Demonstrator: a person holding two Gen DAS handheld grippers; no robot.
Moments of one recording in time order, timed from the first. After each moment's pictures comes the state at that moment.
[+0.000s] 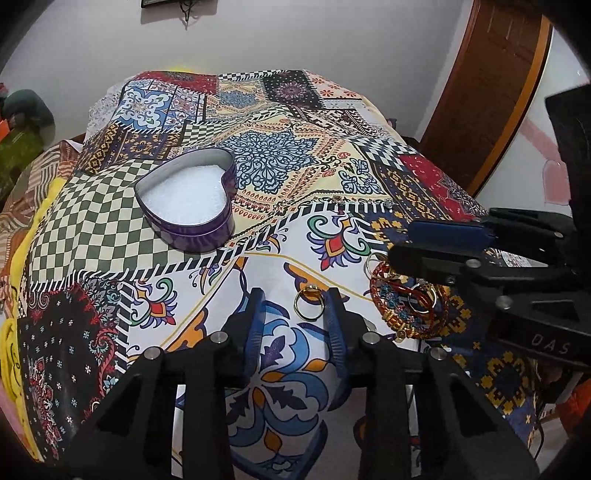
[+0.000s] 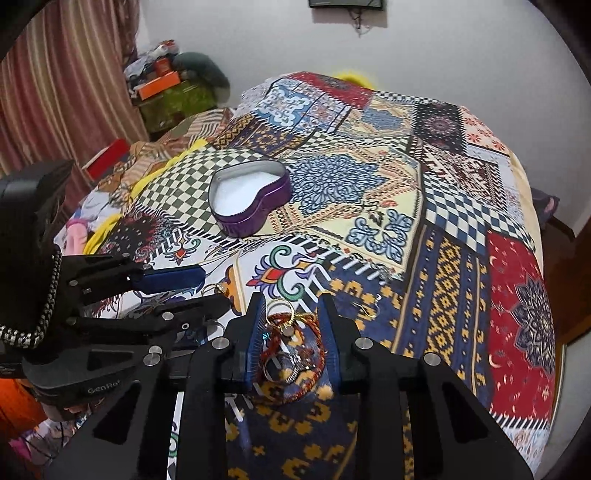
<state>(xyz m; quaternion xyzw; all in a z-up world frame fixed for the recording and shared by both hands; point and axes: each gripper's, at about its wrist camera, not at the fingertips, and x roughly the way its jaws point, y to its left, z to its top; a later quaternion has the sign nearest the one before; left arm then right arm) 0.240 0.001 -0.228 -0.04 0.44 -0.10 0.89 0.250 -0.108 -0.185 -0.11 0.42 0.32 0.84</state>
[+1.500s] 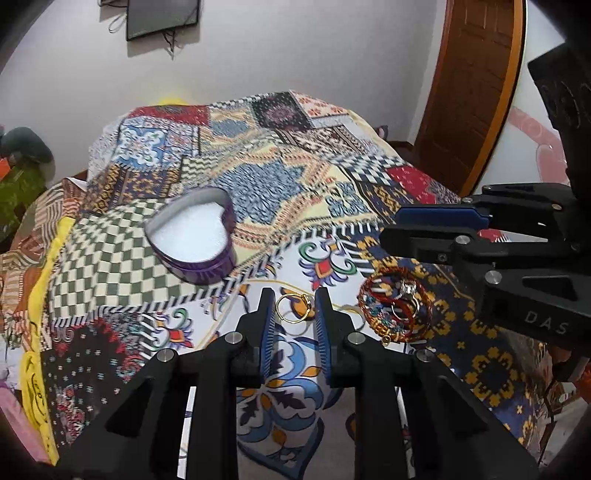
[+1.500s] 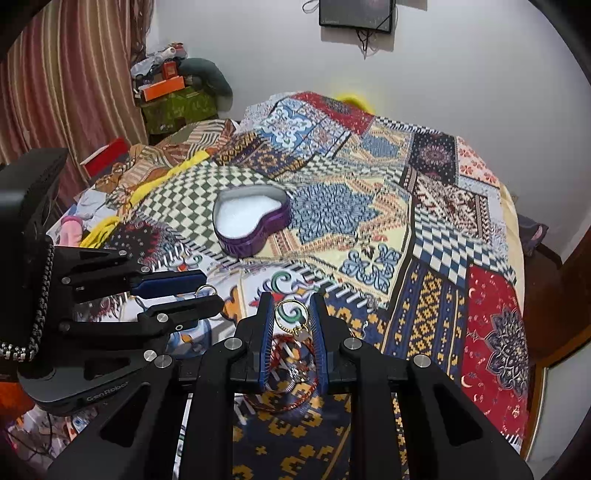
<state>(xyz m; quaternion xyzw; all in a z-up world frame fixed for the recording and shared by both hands) 0.229 -0.005 -0.200 0.00 0.40 -0.11 0.91 0.239 -0.101 -0.155 -0.13 0.37 0.30 0.87</state>
